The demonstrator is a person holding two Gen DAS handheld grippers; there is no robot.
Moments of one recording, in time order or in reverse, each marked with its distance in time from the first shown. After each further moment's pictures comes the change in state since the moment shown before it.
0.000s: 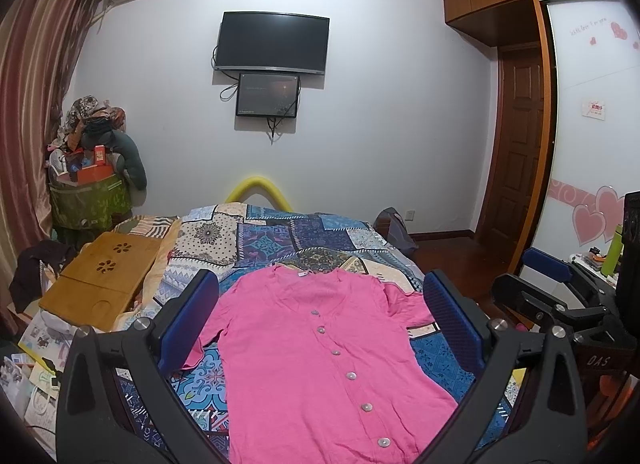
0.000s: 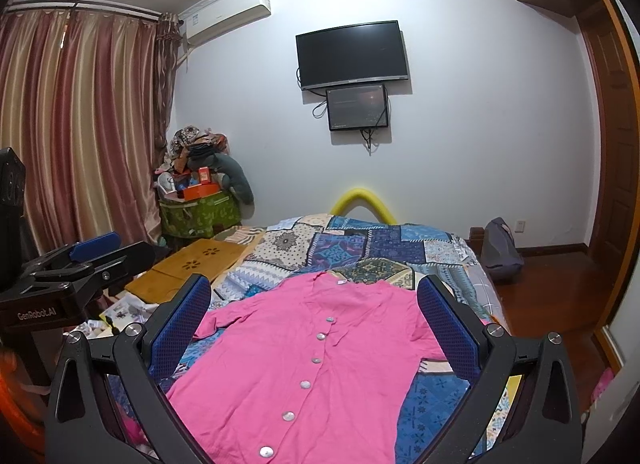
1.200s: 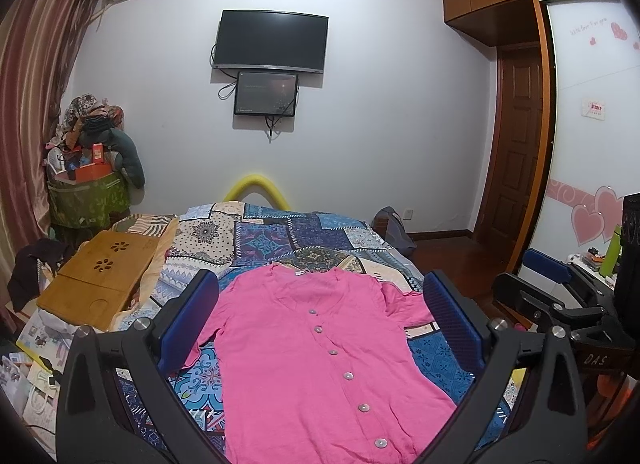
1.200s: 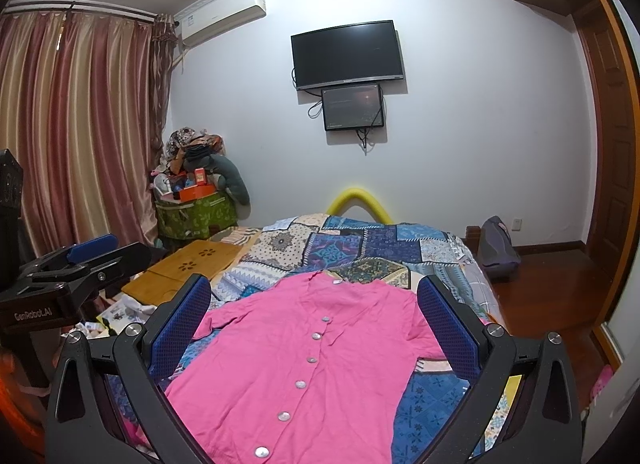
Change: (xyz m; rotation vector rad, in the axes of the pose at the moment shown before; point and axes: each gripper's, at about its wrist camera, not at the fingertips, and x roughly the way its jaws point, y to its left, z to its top) left arm 0.001 -0.002 0.001 -0.003 0.005 -0.007; right arm -0.001 -0.006 0.001 0.012 0.000 -0.012
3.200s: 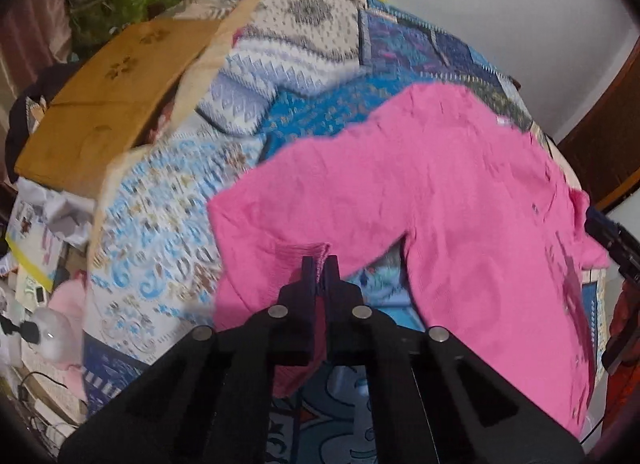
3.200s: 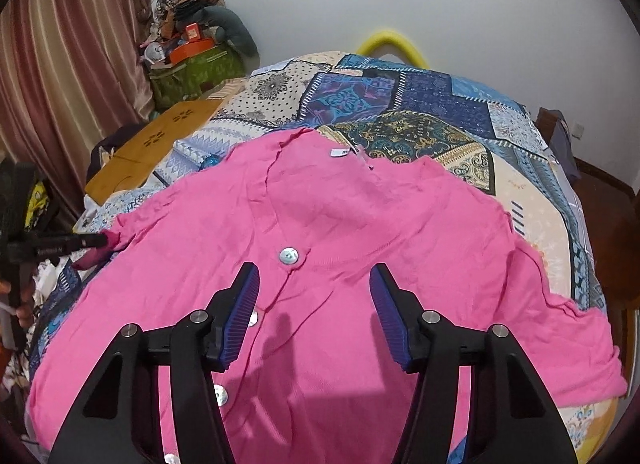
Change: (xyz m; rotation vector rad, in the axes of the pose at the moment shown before) left arm 0.263 0.234 -0.114 -0.267 0.704 0.183; right arm 0.268 -0.063 -0.073 -0.033 0.566 0.129
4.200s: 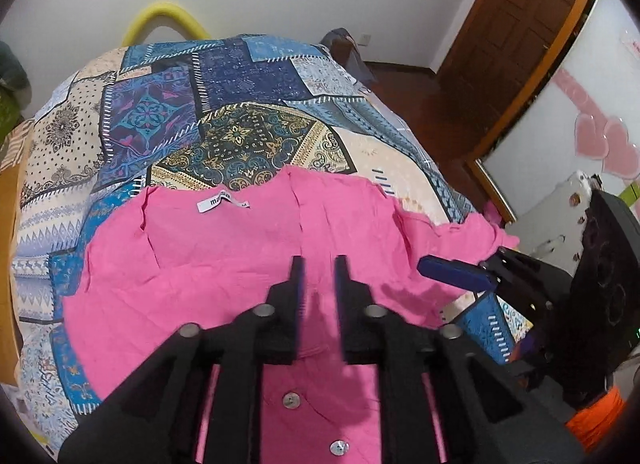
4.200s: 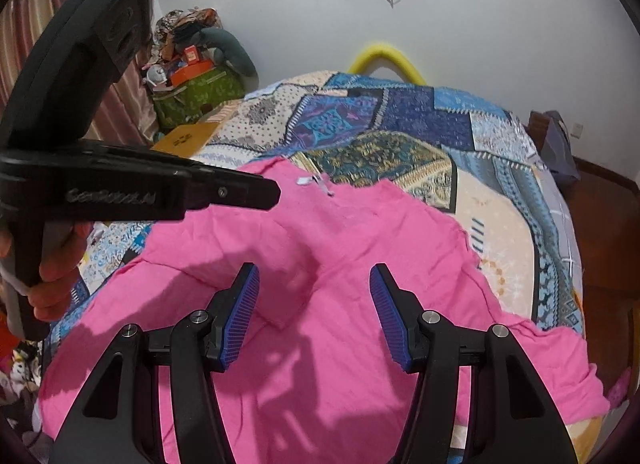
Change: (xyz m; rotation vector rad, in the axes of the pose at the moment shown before) left arm 0.020 -0.277 0.083 0.445 0.047 -0.299; right arm -0.021 -0.047 0.010 0.038 -0.047 0.037
